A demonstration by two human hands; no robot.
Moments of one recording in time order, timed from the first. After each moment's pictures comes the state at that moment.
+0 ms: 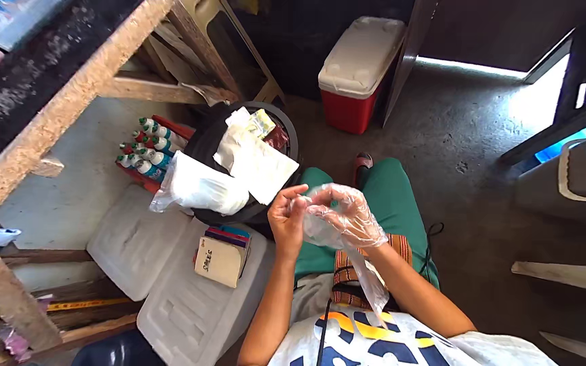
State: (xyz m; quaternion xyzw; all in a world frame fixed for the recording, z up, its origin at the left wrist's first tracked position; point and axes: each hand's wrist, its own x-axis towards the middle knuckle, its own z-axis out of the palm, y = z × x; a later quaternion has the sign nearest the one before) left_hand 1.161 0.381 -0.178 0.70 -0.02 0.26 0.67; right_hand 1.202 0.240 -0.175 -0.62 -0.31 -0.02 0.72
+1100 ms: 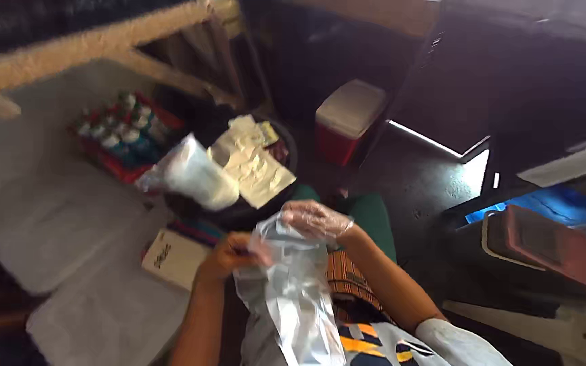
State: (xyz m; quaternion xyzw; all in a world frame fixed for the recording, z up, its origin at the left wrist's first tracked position) left_hand 1.102 0.513 -0.190 0.62 -0.28 0.01 0.73; right_hand 1.227 0.288 -0.136 -0.55 -0.42 0.36 0.63
